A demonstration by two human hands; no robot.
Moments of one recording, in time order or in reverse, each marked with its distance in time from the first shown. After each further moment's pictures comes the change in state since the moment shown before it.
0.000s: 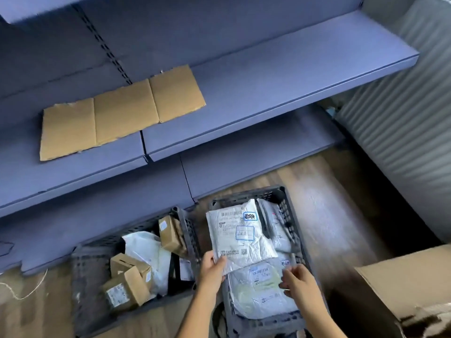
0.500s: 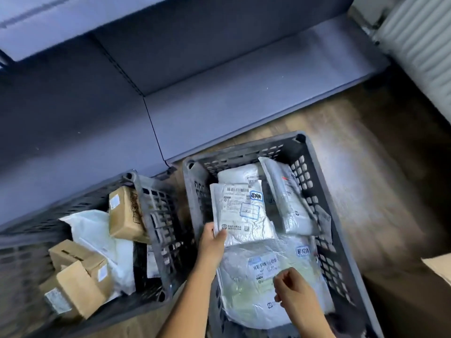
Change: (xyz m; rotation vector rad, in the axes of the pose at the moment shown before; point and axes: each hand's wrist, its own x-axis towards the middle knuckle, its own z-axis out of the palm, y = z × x) left_hand 0.237 -0.144 0.074 0.203 -0.031 0.000; right_hand 0.175 0.162 0.061 -0.256 -0.053 0.097
